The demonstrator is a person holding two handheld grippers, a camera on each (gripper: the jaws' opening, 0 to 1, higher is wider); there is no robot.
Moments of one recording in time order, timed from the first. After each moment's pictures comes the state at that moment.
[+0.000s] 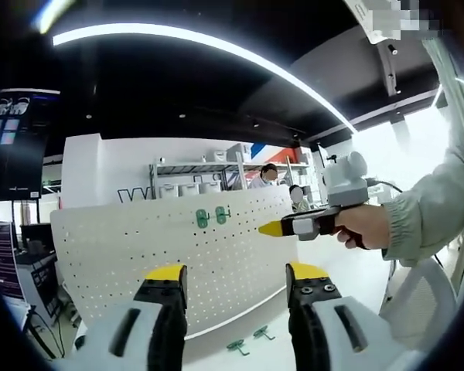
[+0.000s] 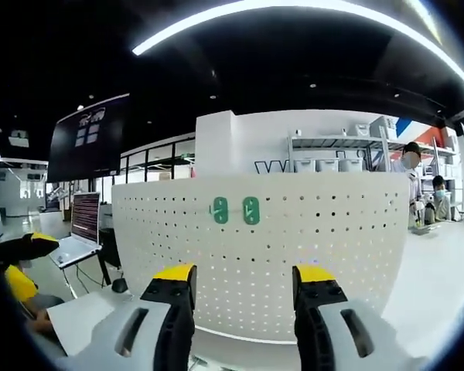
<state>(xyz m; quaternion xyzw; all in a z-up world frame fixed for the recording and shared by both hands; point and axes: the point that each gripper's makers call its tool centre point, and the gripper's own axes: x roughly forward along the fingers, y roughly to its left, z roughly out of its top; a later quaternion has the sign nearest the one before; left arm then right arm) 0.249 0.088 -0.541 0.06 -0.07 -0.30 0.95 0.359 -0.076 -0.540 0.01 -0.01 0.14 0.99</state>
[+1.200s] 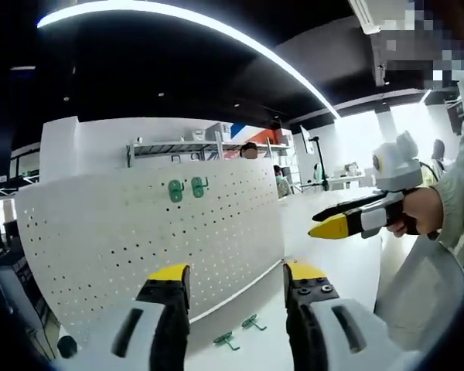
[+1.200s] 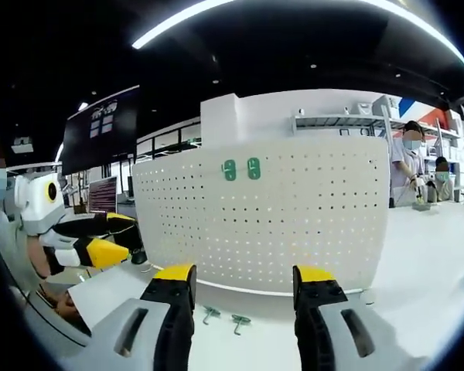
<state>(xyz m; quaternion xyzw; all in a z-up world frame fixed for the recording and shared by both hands) 0.293 0.055 -0.584 0.09 0.00 -0.36 0.93 0.288 -0.093 -0.598 0.02 0.05 0.16 0.98</state>
